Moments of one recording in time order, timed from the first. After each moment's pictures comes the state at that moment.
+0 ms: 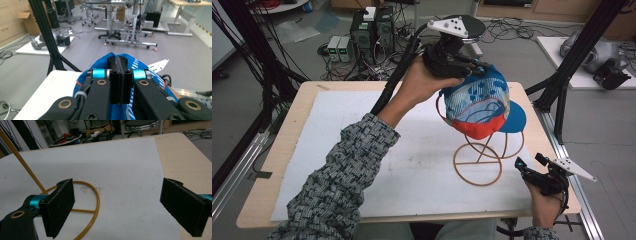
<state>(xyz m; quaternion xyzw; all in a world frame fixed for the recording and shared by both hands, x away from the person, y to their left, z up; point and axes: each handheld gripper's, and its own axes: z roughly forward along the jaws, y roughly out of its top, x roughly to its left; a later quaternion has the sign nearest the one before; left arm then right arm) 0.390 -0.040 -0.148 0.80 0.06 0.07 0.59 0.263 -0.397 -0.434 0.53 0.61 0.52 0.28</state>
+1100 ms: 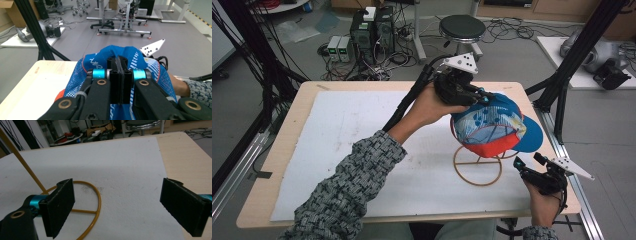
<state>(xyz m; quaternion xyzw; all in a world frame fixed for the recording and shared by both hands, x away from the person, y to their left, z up) 0.383 -0.063 -0.205 0.82 0.04 0.05 0.57 0.266 -0.395 -0.434 0.53 0.61 0.52 0.28</state>
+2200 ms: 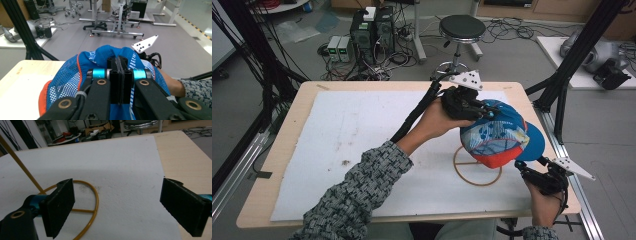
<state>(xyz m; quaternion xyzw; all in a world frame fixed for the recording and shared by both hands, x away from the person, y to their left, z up) 0.376 -0.078 -0.238 0.81 0.03 0.02 0.58 0.265 -0.398 -0.436 0.54 0.60 0.52 0.28</state>
